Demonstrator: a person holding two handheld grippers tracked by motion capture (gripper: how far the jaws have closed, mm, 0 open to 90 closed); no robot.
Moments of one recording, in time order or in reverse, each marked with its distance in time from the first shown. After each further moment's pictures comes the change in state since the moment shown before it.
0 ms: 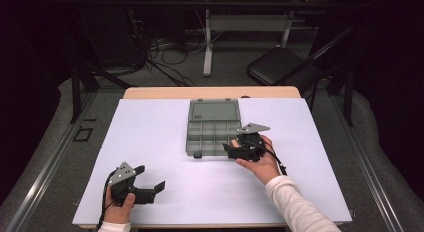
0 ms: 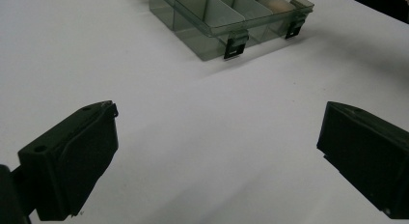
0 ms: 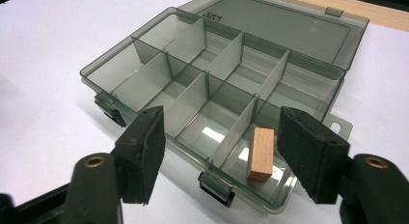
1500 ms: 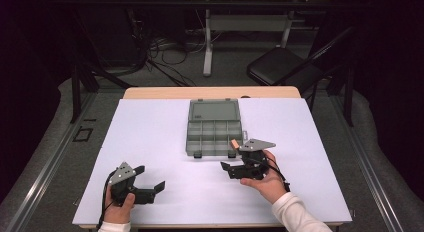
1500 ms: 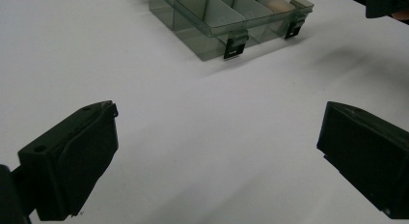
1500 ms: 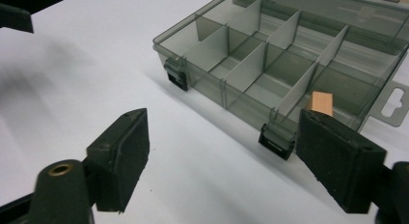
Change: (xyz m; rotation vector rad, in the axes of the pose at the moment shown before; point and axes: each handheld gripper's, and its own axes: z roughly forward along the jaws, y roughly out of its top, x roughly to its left) left arm 0.000 0.000 0.000 0.001 -0.003 -0.001; right arm 0.022 -0.031 -0.029 -0.022 0.134 -0.030
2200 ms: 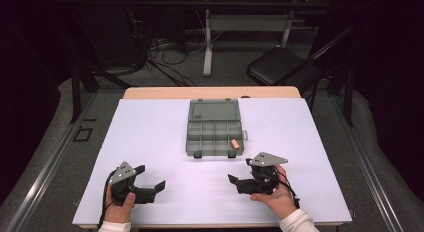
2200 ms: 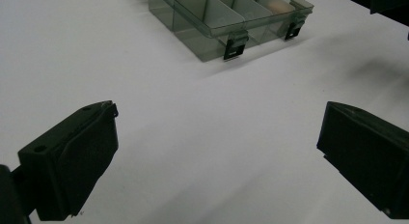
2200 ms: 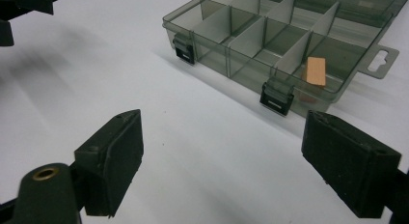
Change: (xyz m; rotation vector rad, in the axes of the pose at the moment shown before) left arm 0.000 0.000 0.001 -0.005 -0.003 -0.004; right arm 0.006 -0.031 -0.030 -0.023 -0.006 0.003
